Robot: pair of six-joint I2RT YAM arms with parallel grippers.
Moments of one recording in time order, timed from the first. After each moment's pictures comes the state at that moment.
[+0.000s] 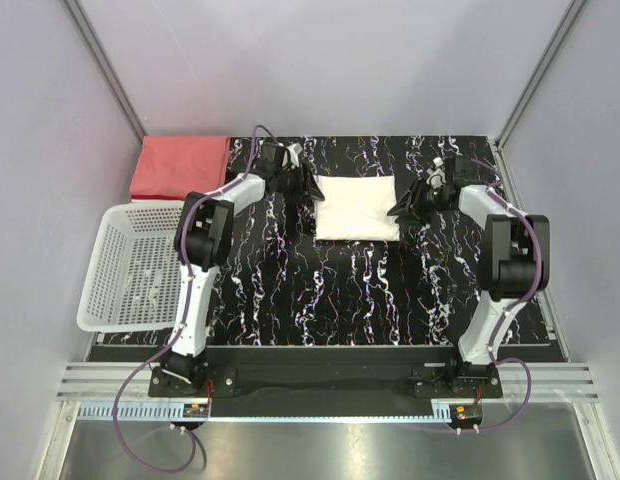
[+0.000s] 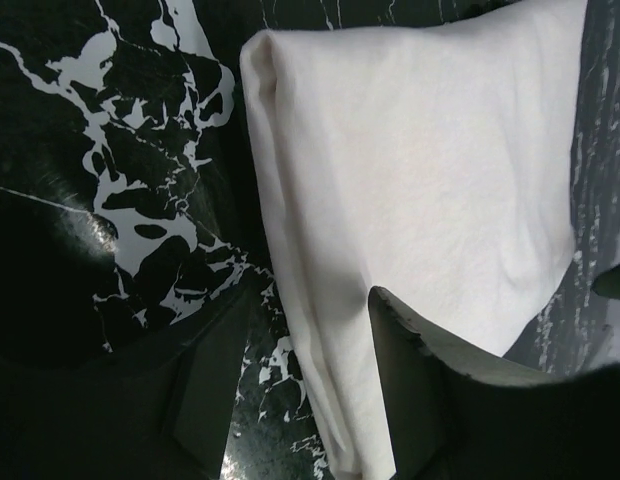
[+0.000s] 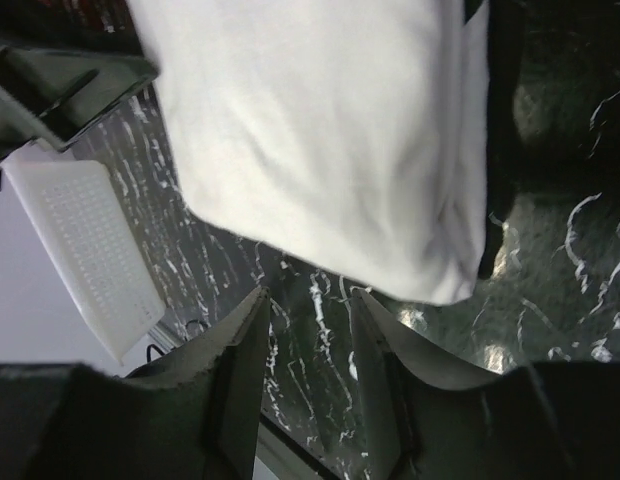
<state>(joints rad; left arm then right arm) -0.33 2.38 1.84 -0.26 0.54 -0.50 -0.02 1.94 1.32 -0.43 -0.67 0.49</state>
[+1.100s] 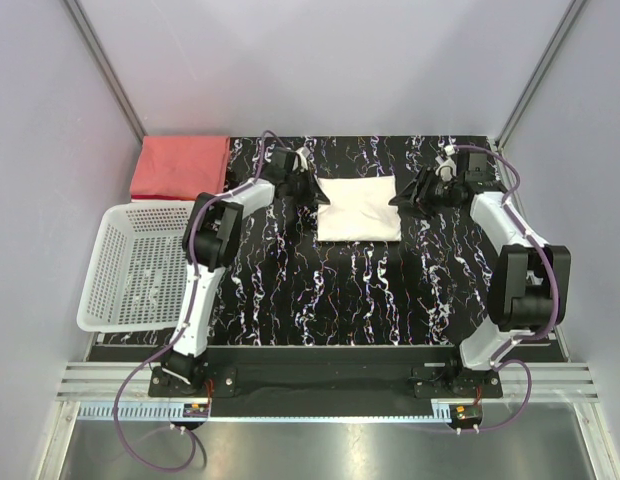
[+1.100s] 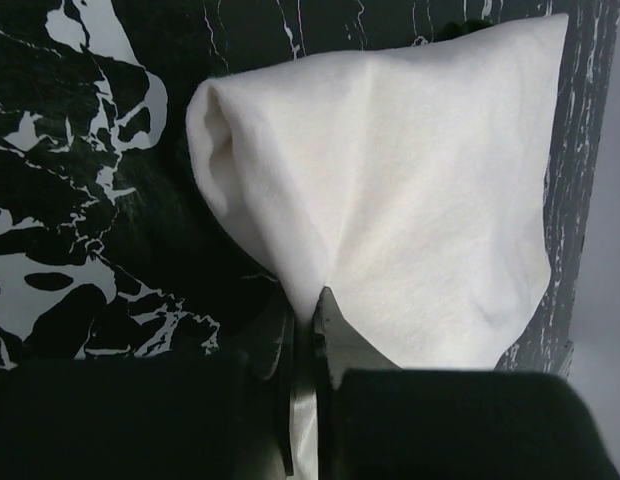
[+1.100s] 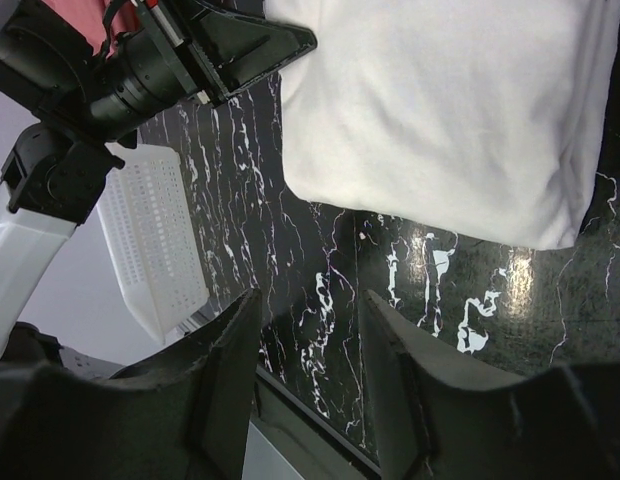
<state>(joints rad) -0.38 2.44 1.85 -0.14 0.54 -0.65 -0.02 1.67 1.24 -0.42 -0.72 0.57</state>
